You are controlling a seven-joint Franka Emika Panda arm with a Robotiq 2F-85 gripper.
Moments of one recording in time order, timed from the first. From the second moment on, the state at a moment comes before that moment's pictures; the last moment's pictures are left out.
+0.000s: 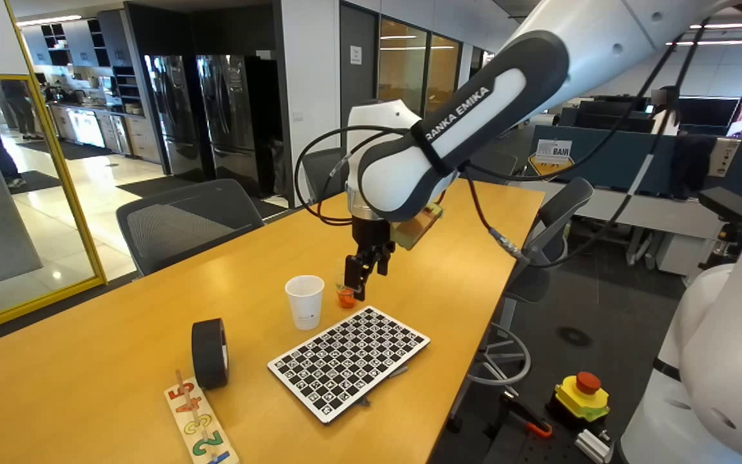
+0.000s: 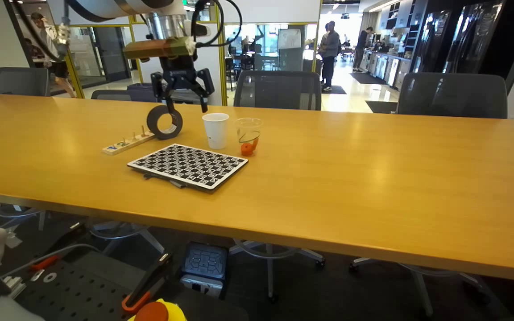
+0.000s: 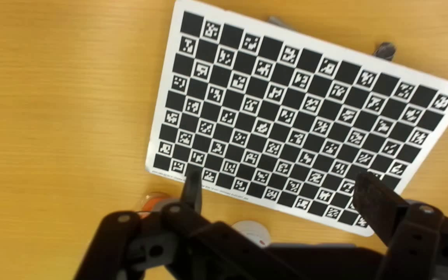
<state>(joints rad) 0.04 -0.13 0.04 -2.44 -0.14 2.38 -0.06</state>
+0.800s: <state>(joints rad) 0.07 -0.72 0.07 -2.64 -0.14 1.98 -0.07</state>
